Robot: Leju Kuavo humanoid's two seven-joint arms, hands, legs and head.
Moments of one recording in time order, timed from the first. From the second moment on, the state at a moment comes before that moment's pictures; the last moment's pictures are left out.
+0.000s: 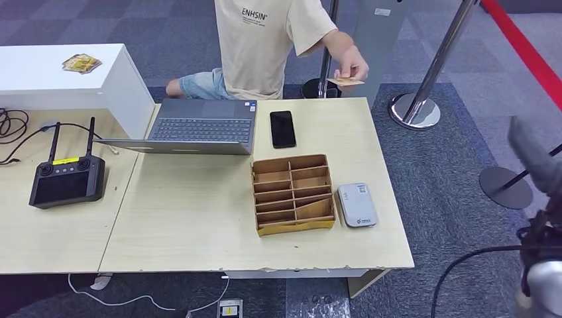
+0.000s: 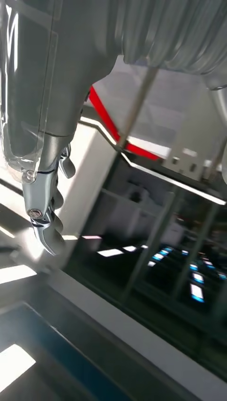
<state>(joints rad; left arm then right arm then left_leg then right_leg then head) -0.10 0.02 -0.84 -0.23 0.84 0.18 0.11 -0.16 -0.39 -0.13 -2.23 0.35 -0.46 0.17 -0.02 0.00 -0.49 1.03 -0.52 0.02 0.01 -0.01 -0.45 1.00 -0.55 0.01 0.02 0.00</state>
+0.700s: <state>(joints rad) -0.11 0.02 -0.94 -0.23 0.77 0.15 0.14 -0.40 -0.40 0.40 -2.01 0.76 -0.25 0.24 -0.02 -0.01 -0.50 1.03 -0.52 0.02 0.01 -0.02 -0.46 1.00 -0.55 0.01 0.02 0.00</state>
